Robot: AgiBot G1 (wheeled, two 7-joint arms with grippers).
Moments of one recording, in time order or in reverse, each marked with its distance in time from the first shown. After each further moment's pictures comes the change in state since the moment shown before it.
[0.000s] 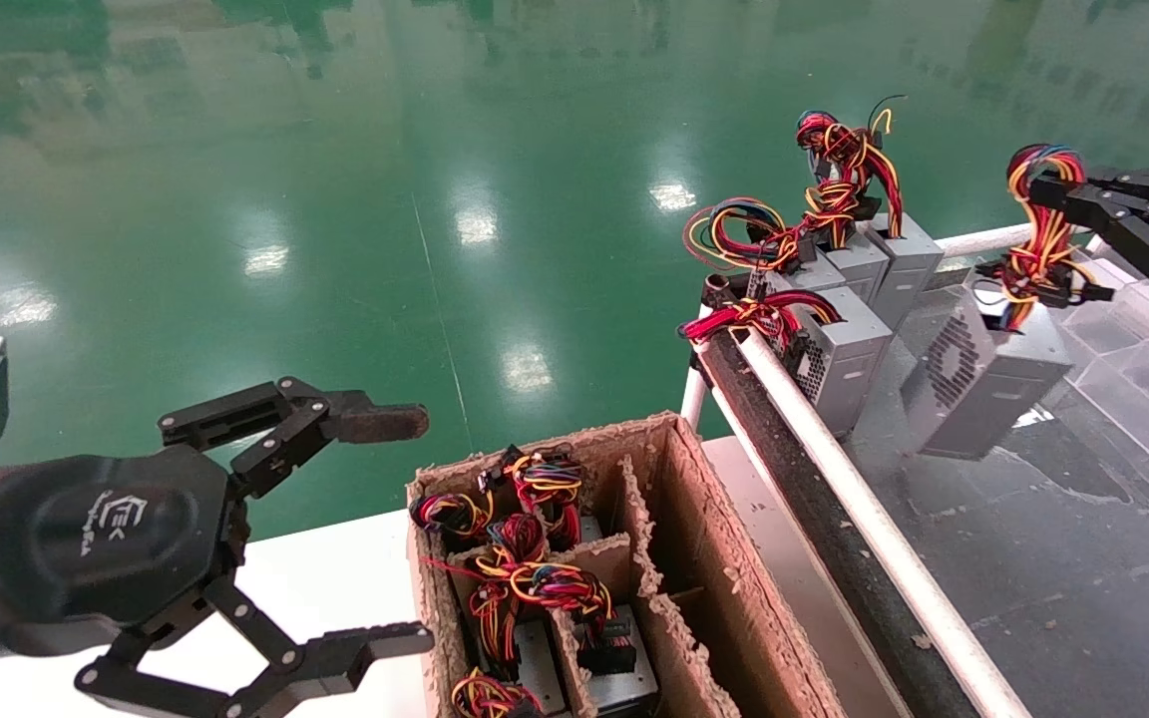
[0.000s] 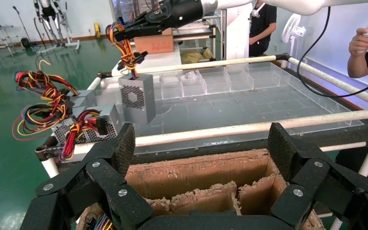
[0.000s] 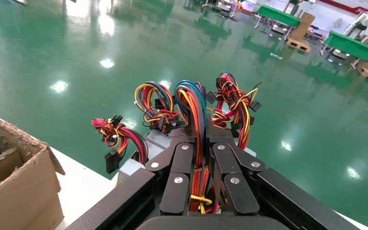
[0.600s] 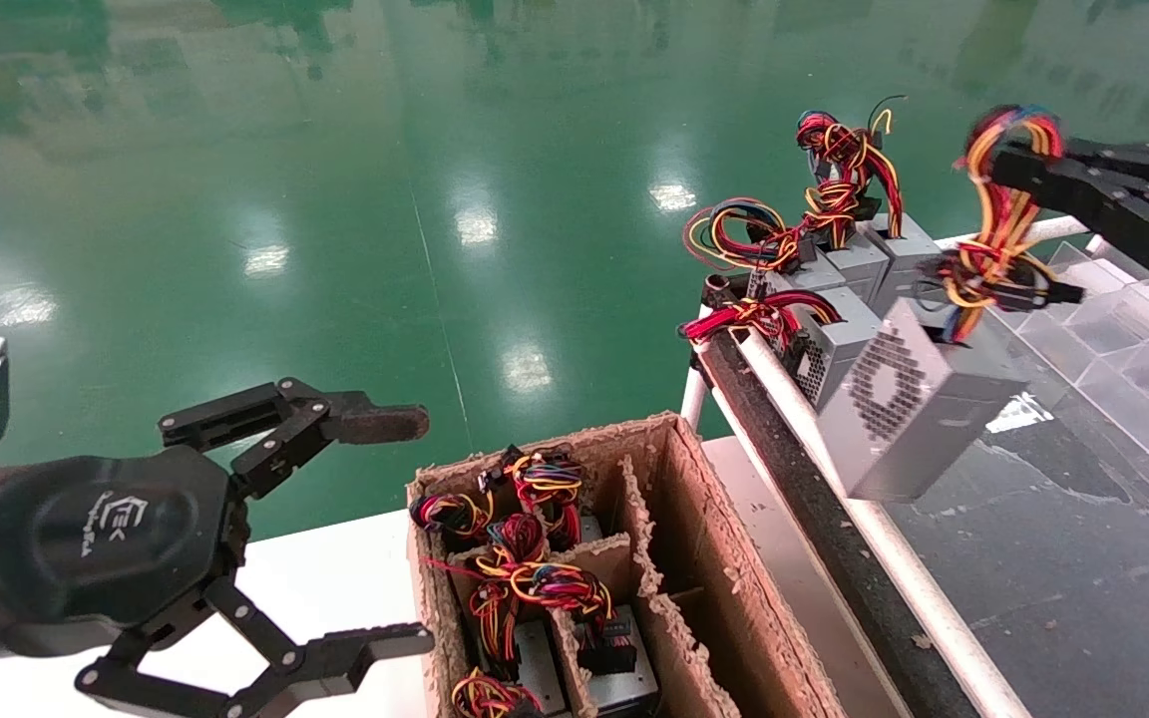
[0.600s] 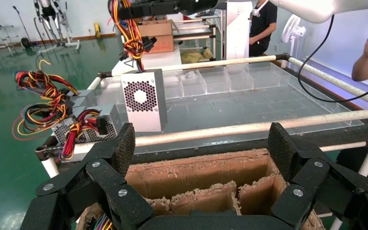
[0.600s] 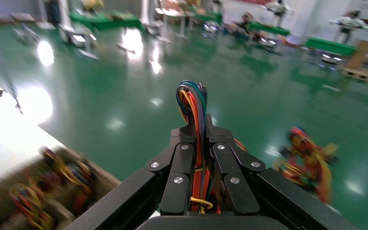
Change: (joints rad) left arm 0.000 0.000 -0.001 0.000 0.000 0.000 0.000; right arm -0.184 0.079 0.070 0.315 0.194 -0.073 0.233
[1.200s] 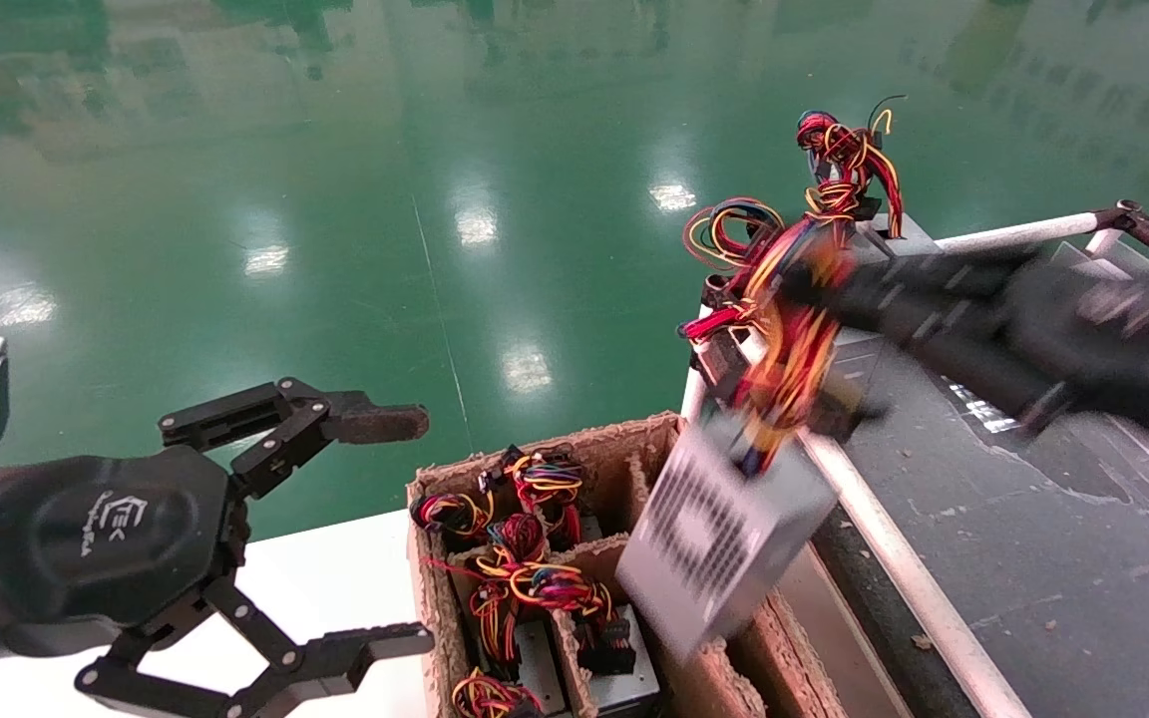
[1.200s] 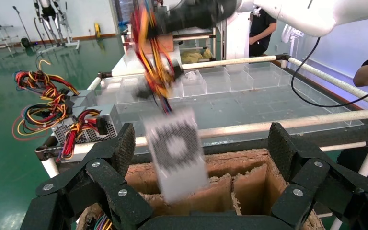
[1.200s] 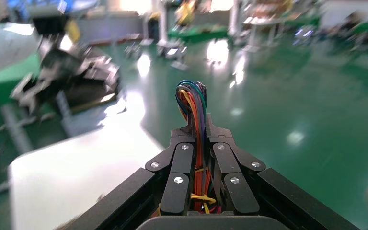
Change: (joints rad) left arm 0.000 0.000 -0.001 0.000 0.000 0.000 0.000; right arm -0.156 -0.066 -0.008 0.292 0.137 -0.046 0.180
